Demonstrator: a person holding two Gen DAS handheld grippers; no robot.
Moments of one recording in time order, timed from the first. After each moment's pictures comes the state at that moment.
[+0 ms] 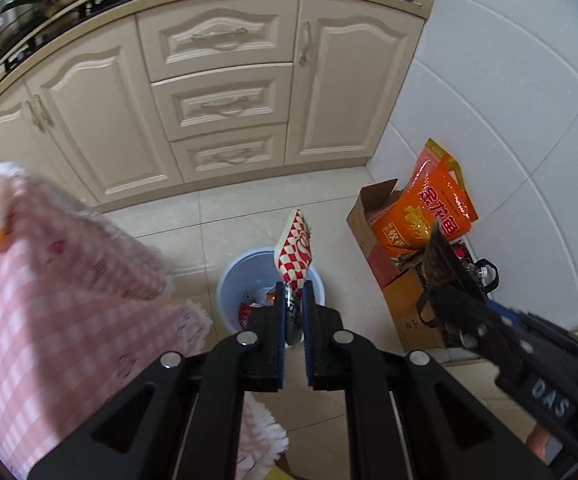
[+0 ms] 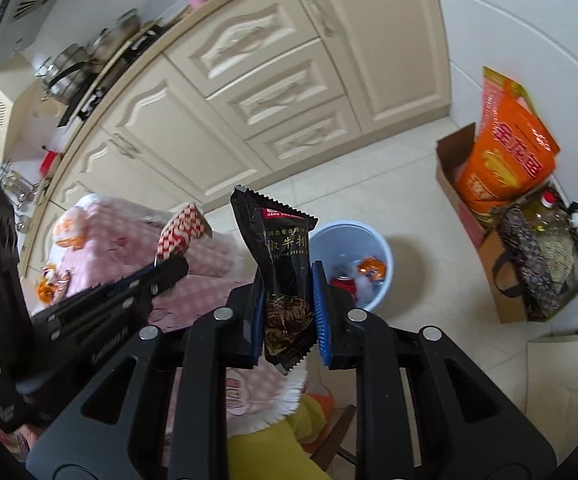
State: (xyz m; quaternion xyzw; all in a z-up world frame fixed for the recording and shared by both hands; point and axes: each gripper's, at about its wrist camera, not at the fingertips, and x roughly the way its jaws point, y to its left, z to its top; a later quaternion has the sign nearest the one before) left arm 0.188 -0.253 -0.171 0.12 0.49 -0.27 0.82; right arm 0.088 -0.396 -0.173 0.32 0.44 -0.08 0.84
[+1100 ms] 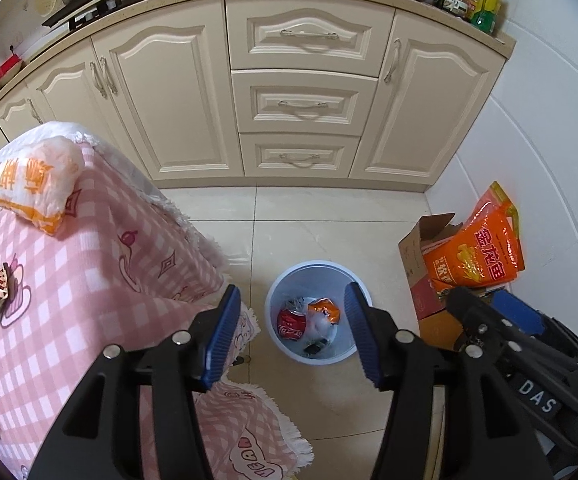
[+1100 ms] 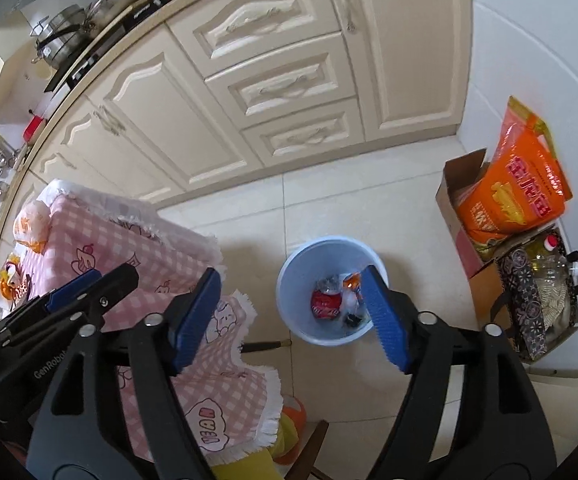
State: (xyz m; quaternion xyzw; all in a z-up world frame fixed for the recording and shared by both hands) left arm 0.237 -0.199 -0.166 0.08 0.50 -0.16 0.85; right arm 0.156 -0.371 -0.177 0.24 0.44 -0.08 0.86
